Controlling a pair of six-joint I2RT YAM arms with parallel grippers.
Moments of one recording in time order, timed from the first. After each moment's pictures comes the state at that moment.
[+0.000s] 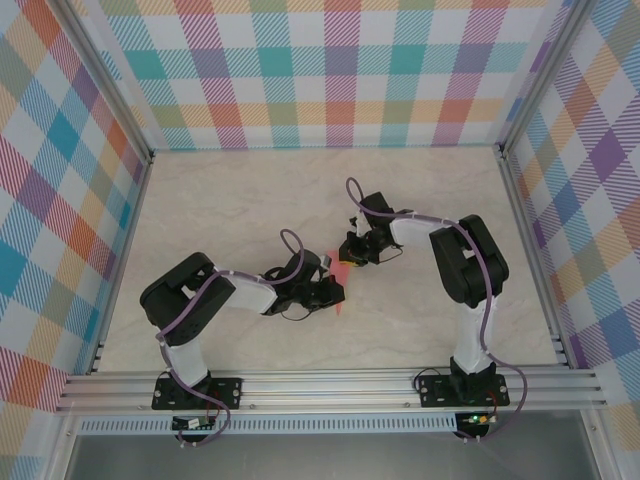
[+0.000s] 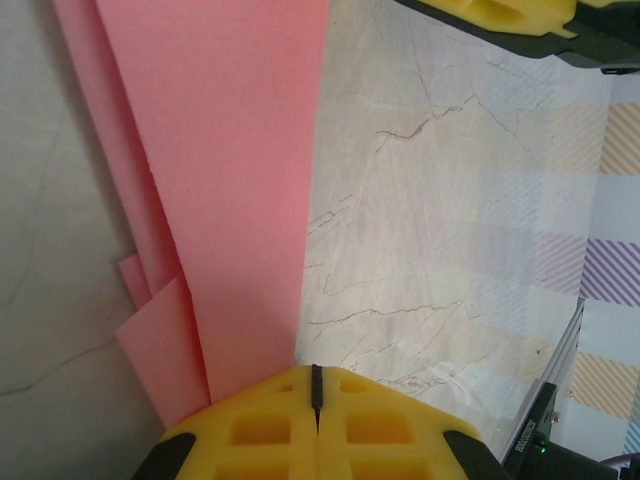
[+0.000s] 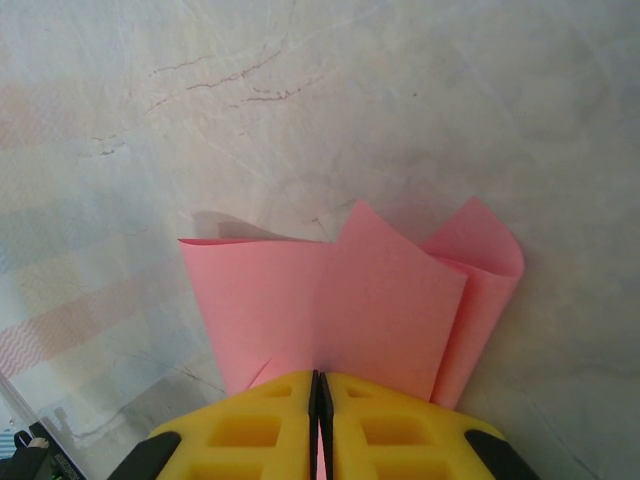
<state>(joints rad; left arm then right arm) -0.81 1.80 0.70 0.34 0.39 -1.02 0.47 2.01 1.23 -0.42 -0.55 0.58</state>
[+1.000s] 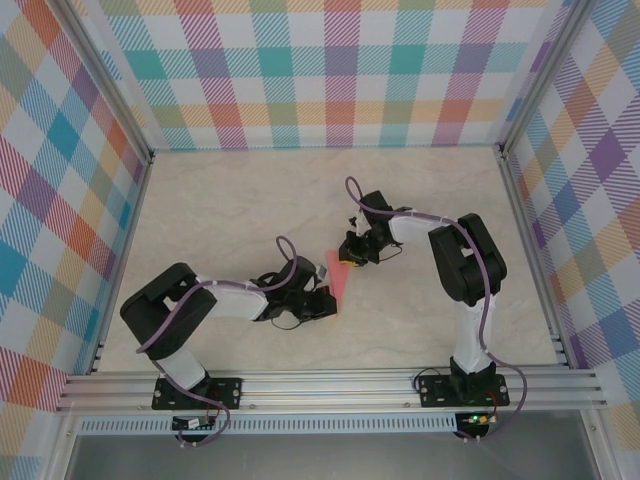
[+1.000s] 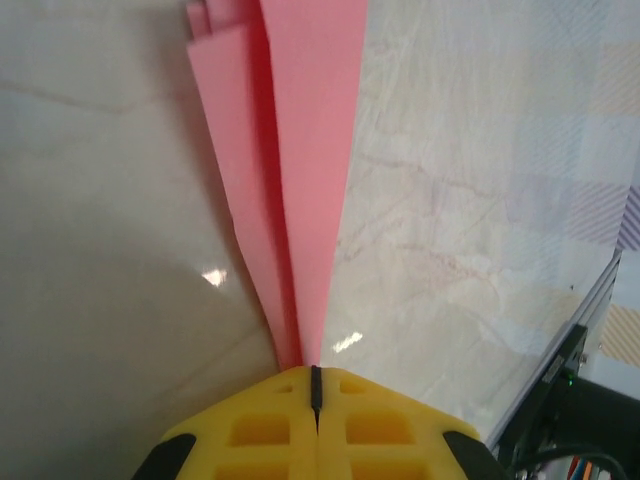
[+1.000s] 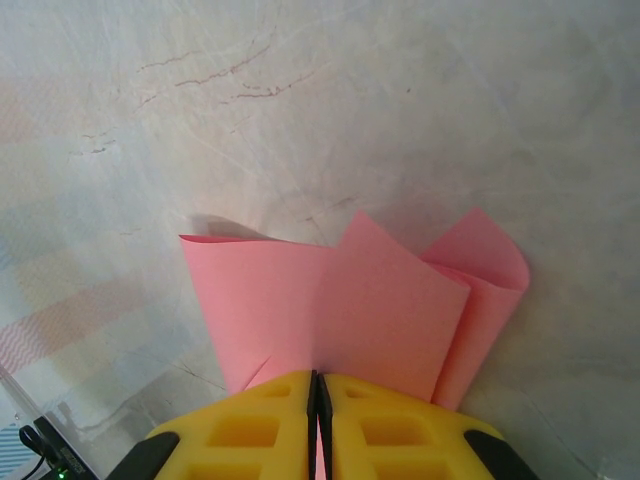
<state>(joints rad) -0.82 1.66 0.65 0.15 0.42 -0.98 0.46 2.03 1.26 -0.46 -0.55 0.57</state>
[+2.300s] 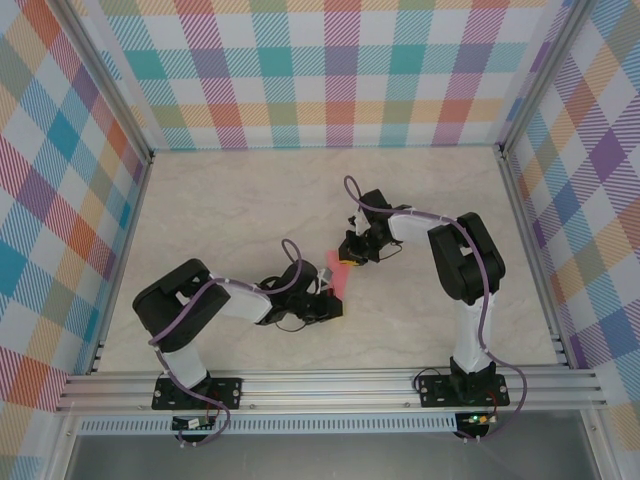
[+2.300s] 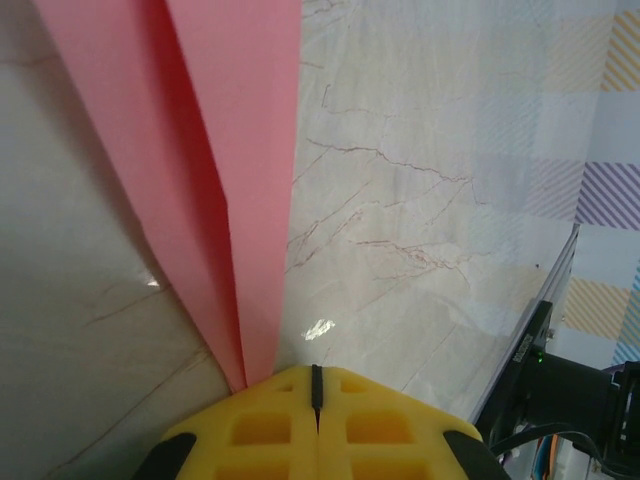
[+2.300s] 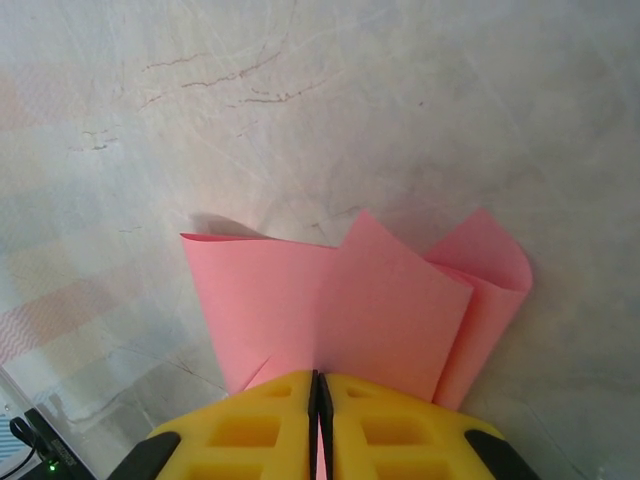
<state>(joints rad) -0.84 1.74 0.60 0.38 0.48 -1.02 0.46 2.04 1.28 -0.49 -0.56 0.53</state>
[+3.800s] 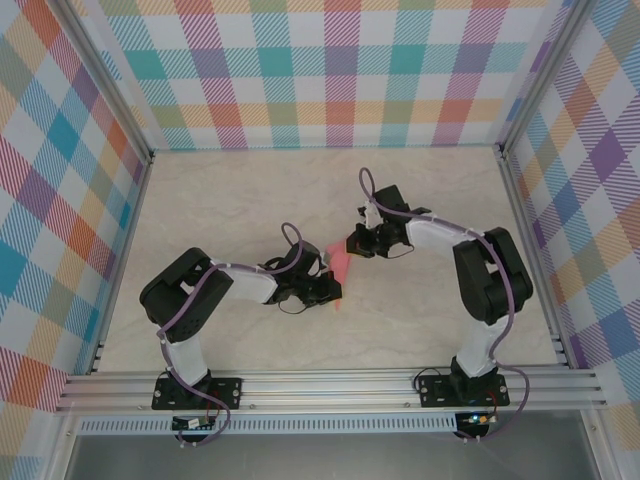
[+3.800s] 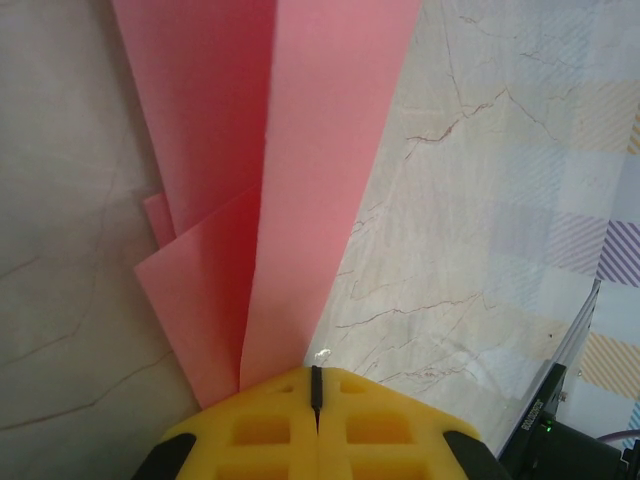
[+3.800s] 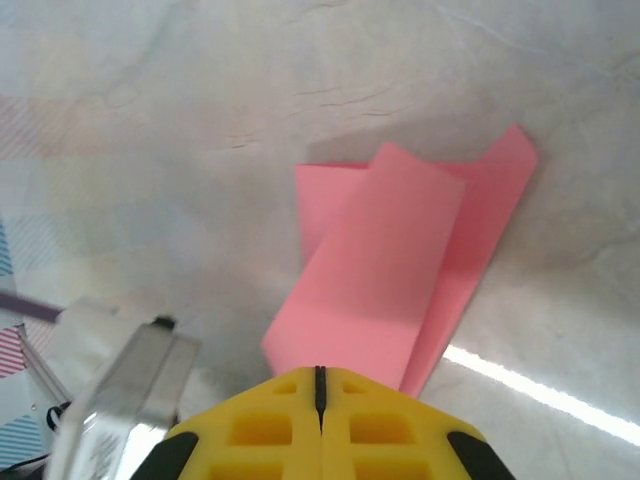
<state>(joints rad) -0.74 1.81 0.78 0.18 0.47 -0.95 0.45 1.80 1.13 -0.38 -0.57 0.54</state>
